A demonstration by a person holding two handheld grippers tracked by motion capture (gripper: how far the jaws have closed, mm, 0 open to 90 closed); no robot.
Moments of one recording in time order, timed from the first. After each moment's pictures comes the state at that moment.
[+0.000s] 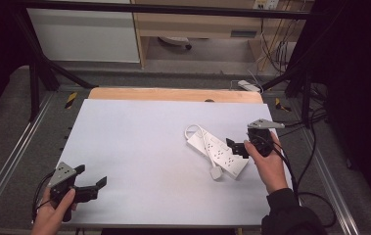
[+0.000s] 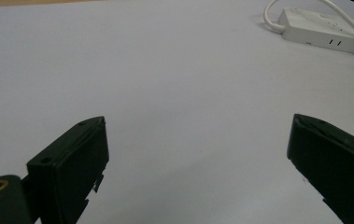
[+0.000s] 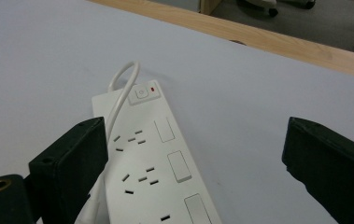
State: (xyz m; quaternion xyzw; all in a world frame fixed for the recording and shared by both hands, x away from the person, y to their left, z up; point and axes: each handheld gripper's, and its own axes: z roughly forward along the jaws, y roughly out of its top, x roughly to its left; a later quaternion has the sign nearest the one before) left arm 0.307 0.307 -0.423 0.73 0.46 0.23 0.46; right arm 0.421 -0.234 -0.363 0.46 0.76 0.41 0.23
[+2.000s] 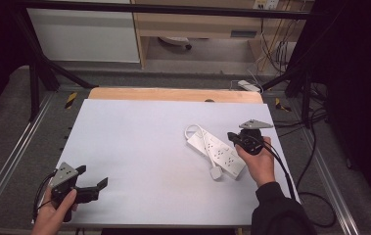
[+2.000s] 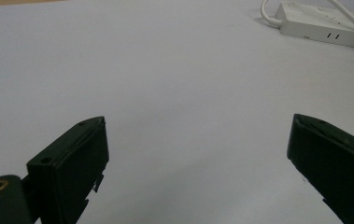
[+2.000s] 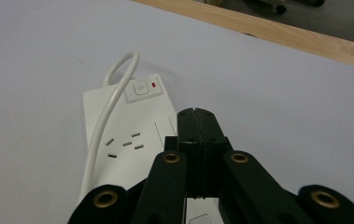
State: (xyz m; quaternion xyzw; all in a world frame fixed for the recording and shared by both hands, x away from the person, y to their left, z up) left arm 0.307 0.305 -0.424 0.74 0.45 0.23 0.45; right arm 0.439 -0.223 -0.388 0.45 0.76 0.41 0.23
